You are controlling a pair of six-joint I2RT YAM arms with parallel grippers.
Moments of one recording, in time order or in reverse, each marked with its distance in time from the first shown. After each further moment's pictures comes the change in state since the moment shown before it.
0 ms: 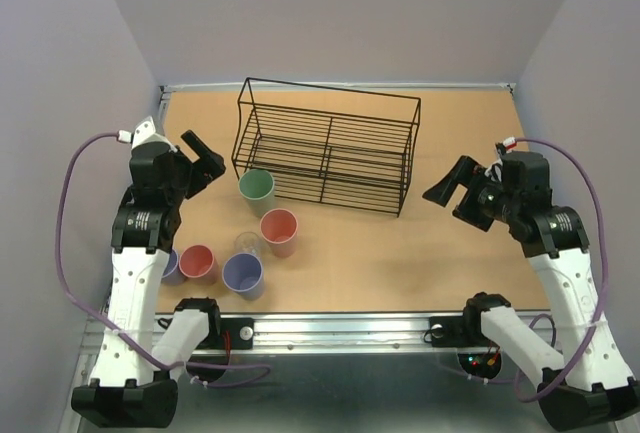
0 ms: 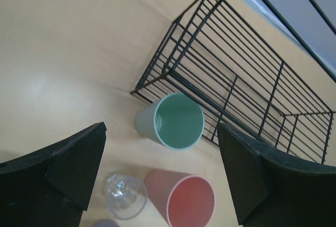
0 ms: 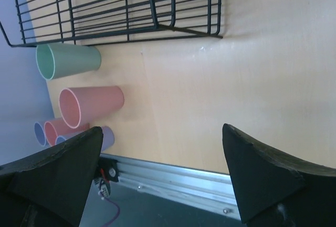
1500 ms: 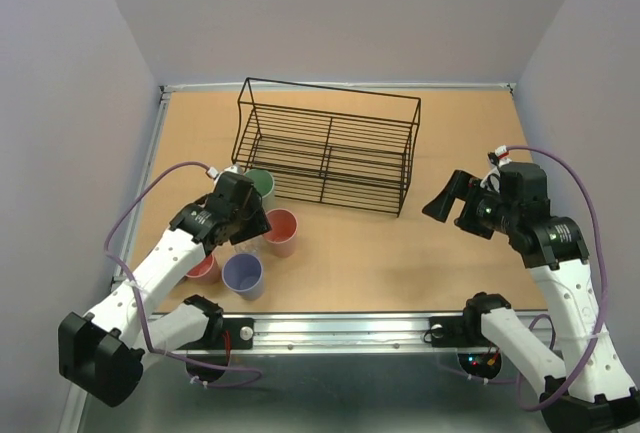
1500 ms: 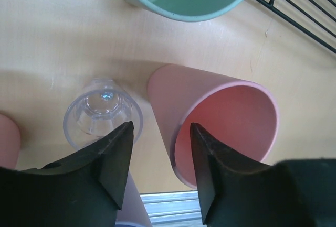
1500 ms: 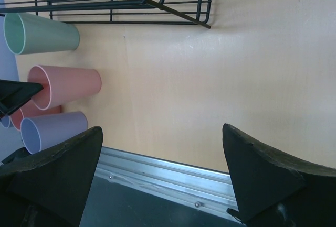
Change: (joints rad) left arm -0.452 0.118 -0.272 -0.106 -0.041 -0.177; right arm 0.022 -0.063 -0.039 -0.059 -0.008 -0.112
